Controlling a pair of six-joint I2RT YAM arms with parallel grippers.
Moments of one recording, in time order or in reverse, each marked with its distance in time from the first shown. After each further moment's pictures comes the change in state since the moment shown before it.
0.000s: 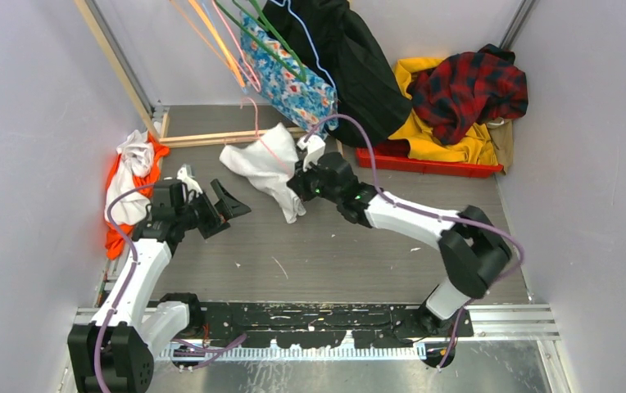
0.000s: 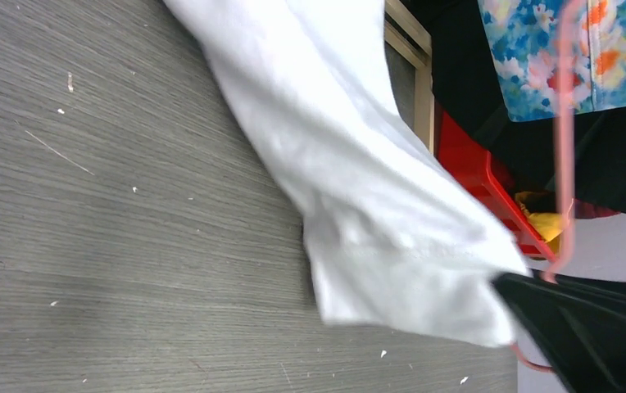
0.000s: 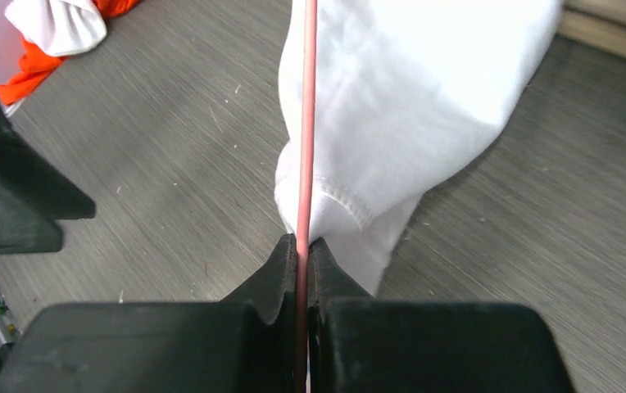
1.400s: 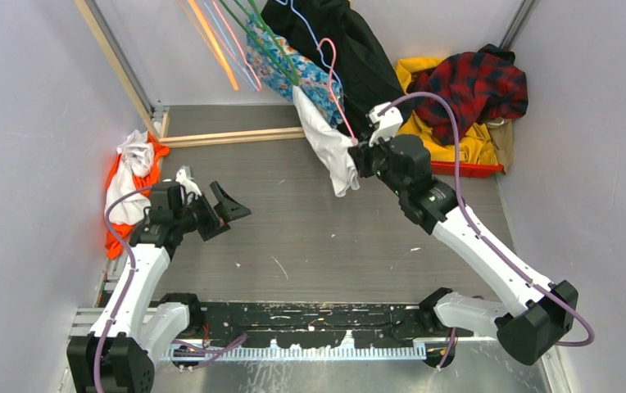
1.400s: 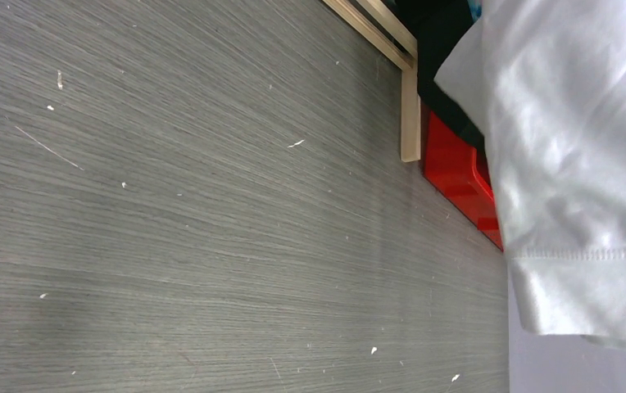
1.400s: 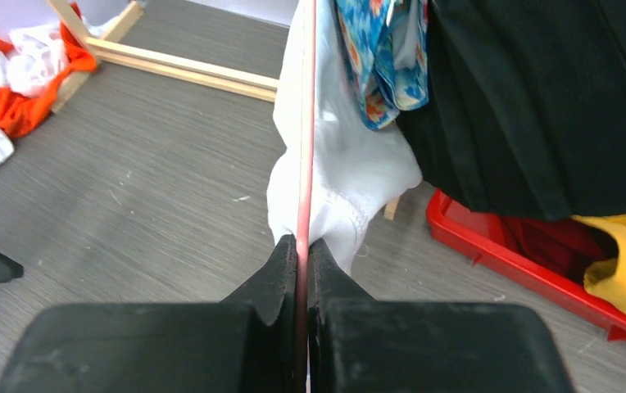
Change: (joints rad) left arm 0.000 -0.053 -0.001 -0.043 0.024 0.000; right arm -0.190 -0.546 0.008 -0.405 0.163 -0.122
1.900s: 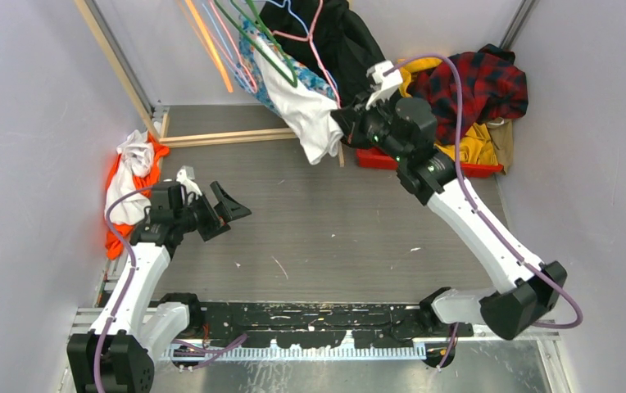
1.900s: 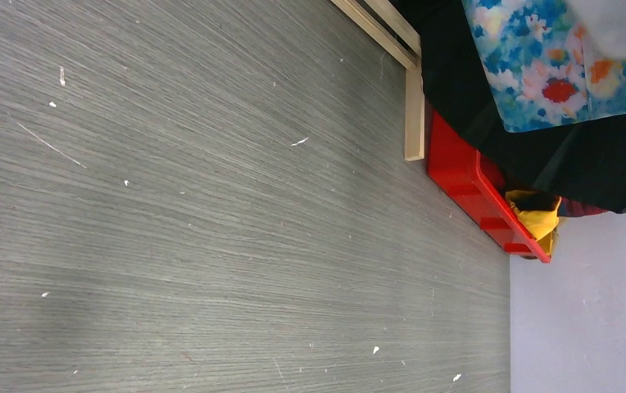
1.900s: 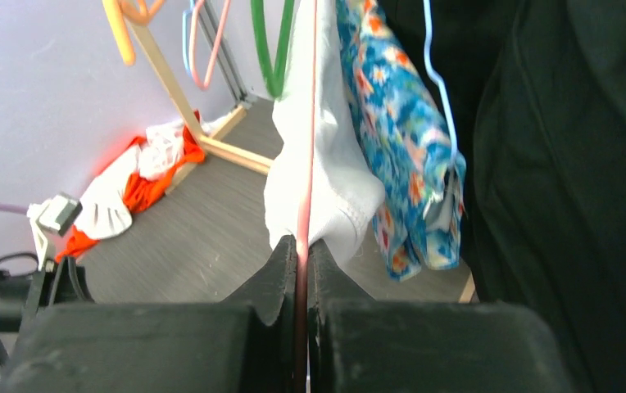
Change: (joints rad) left arm 0.000 0.011 0.000 0.001 0.000 0.000; right arm -0.060 0.149 0.267 0.061 -0.220 0.069
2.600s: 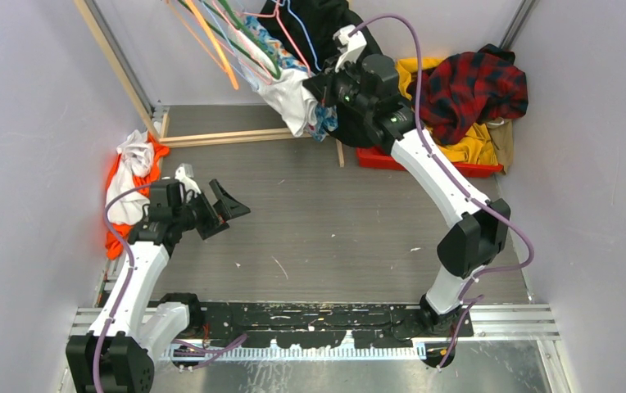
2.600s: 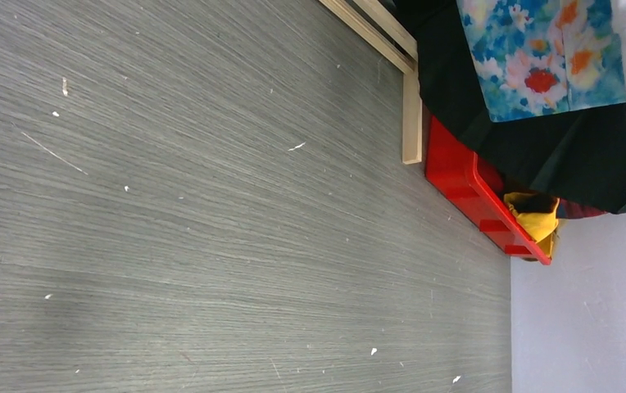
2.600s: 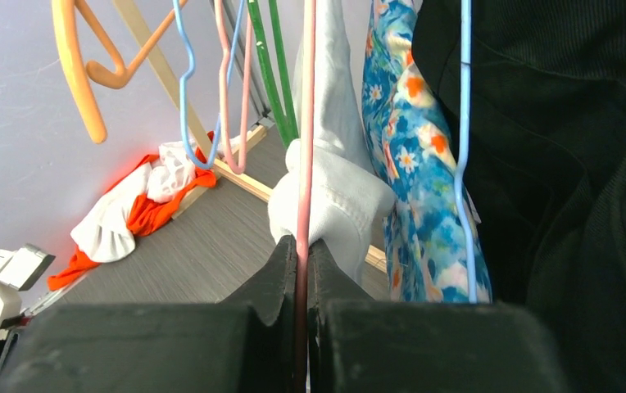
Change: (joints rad) left arm 0.000 0.000 0.033 -0.034 -0.008 0.009; right arm -0.040 0.449 0.431 0.040 -0.166 0.002
